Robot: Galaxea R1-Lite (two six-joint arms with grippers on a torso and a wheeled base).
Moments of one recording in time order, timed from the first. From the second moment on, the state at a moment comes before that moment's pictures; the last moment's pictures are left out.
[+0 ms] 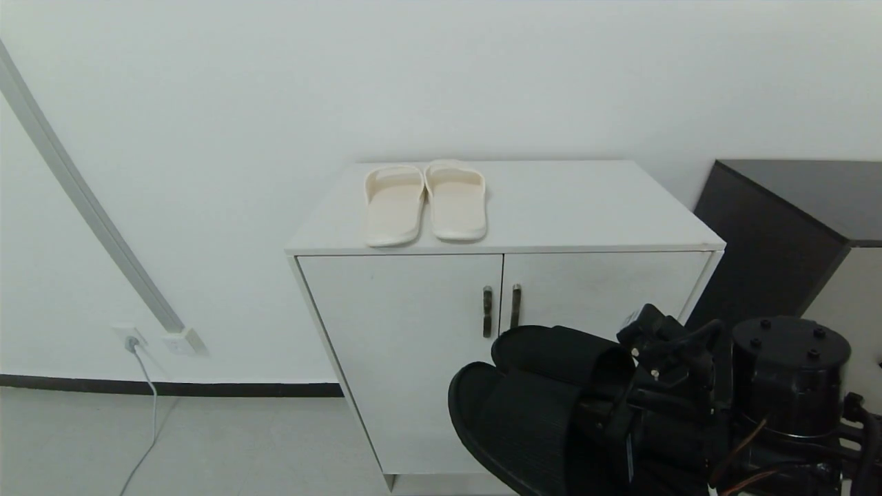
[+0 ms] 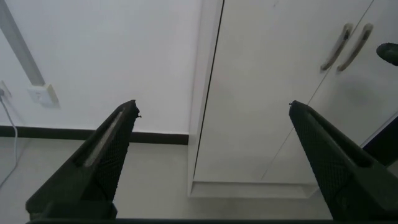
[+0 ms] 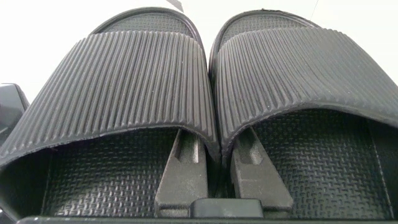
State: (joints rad) left arm 0.00 0.00 0.00 0.00 0.01 -0.10; right arm 0.75 1.63 -0.44 -0.92 0.17 0.05
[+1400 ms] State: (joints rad) left arm 0.00 0.00 0.00 0.00 0.01 -0.09; right arm 0.75 1.62 -0.40 -0.97 0.17 0.02
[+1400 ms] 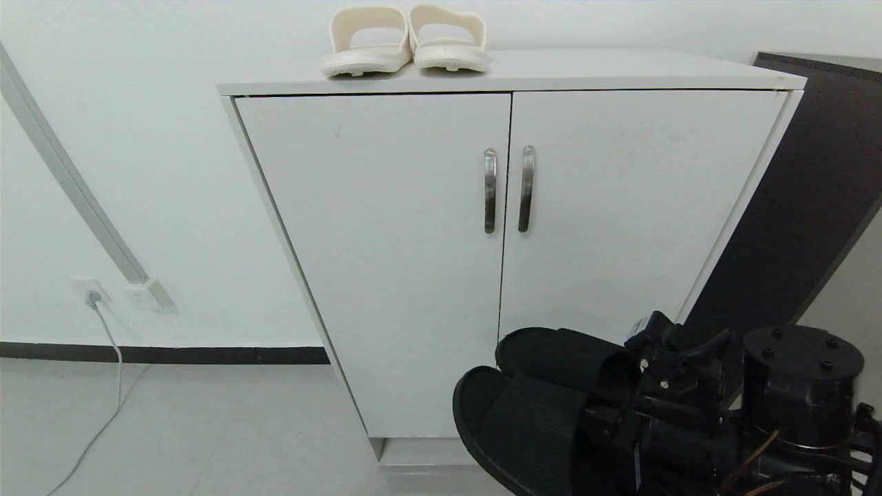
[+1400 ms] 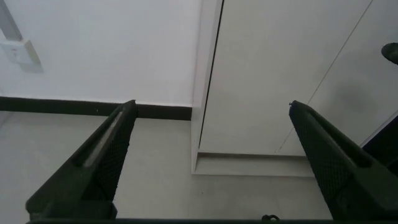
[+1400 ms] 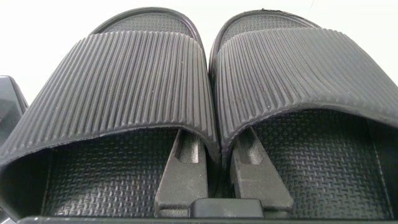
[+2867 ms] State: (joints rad) left arm -0.16 0.58 -0.29 -0.13 -0.35 -0.15; right arm 0.75 1.64 -0.39 -0.97 0.17 0.00
